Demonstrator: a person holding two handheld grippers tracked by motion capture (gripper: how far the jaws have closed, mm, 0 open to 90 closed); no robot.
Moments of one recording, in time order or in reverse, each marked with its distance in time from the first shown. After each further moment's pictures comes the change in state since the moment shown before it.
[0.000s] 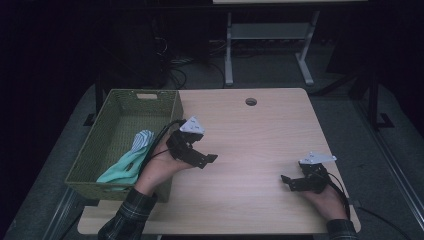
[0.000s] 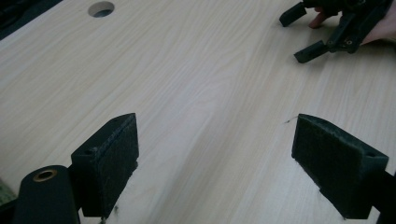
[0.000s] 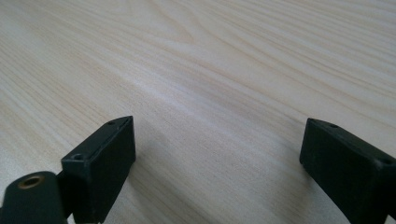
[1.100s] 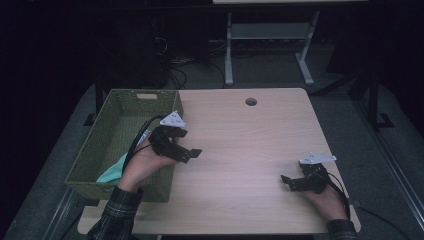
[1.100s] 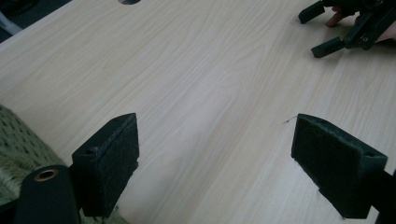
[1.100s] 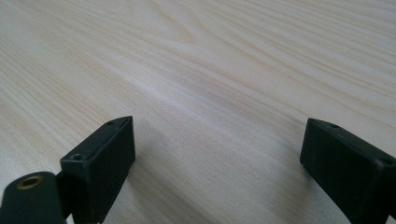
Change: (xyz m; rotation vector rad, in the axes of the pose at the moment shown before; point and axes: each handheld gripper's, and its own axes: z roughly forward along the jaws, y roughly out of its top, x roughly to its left) left arm 0.024 -0.014 -0.030 0.007 0.028 -0.057; right arm 0.000 0.000 0.000 0.000 0.001 0.001
